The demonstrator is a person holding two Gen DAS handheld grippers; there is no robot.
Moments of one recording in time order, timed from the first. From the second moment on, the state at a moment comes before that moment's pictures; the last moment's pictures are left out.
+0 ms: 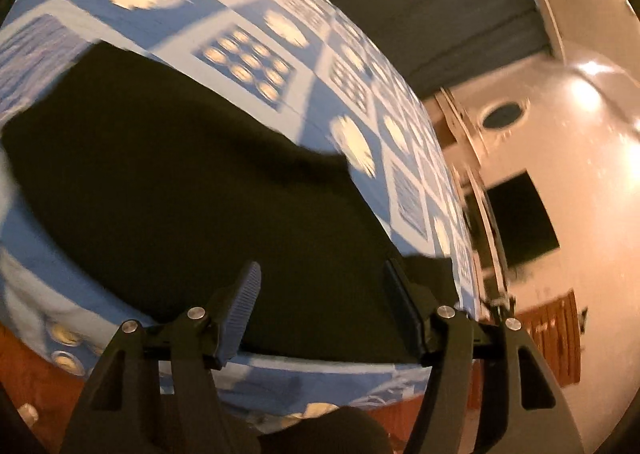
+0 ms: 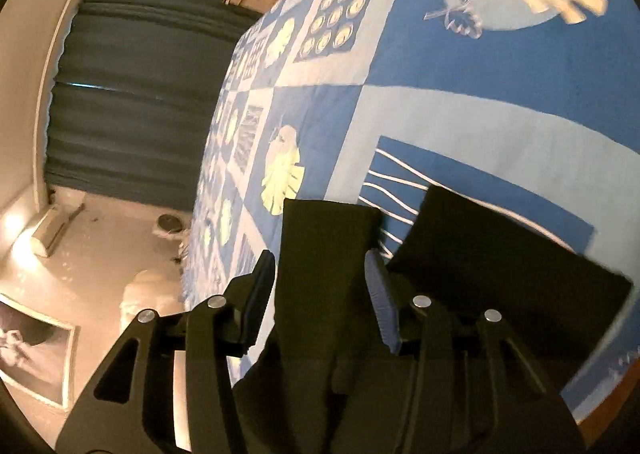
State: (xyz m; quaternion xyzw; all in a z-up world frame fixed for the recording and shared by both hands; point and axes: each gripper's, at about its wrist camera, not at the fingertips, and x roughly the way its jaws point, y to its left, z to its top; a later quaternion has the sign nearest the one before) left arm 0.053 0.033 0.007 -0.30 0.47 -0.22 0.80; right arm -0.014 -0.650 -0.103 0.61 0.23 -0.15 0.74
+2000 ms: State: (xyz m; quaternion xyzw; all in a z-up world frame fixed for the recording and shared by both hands) left arm 0.003 -0.157 -0.064 -0.27 0.55 -0.33 0.72; right arm -0.164 -0.652 -0.125 0.58 0.23 -0.15 0.76
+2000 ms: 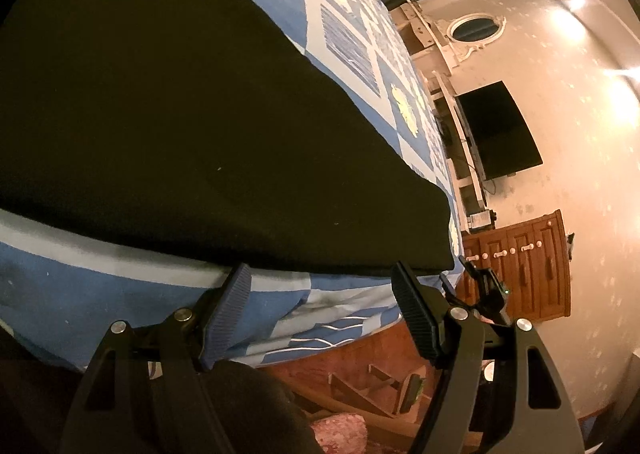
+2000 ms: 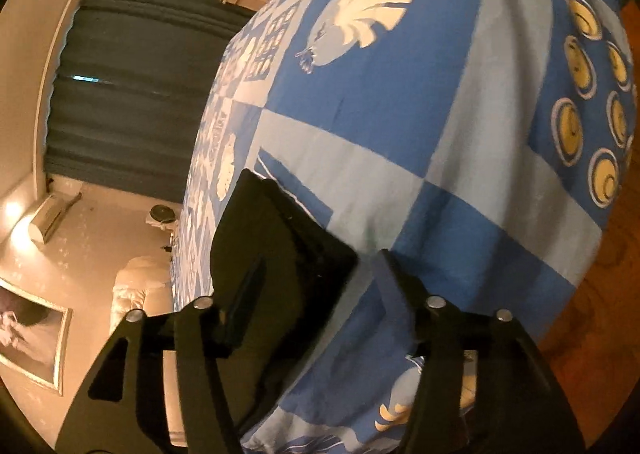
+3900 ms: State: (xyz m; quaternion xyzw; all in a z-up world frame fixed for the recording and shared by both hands) left arm 0.031 -0.021 0.006 -0.30 0.45 -0.32 0.77; right arm -0.061 -0.671 -0.093 0.38 0.41 -0.07 0.82
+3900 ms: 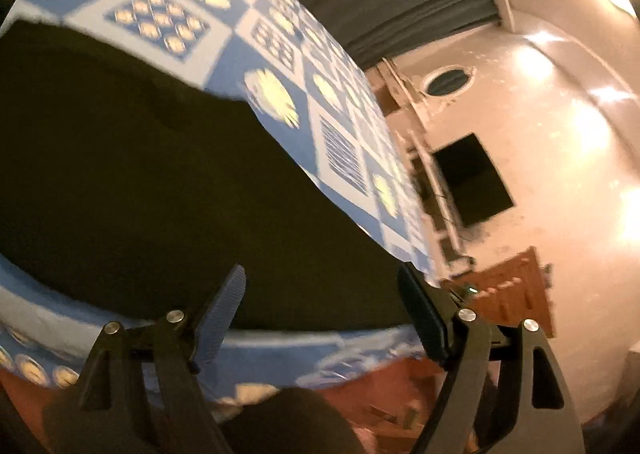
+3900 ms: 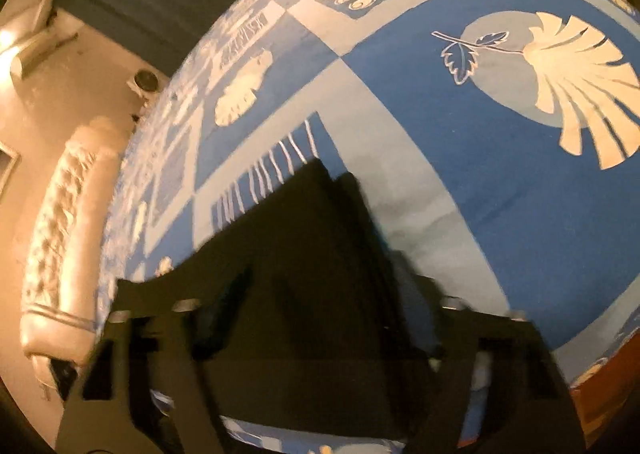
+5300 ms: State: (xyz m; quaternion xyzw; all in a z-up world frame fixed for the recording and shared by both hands) left arm 0.097 0.058 -0.044 -0.17 0.45 -0.26 0.84; right arm 0.263 -0.171 -0.058 0.18 0.52 0.29 0.78
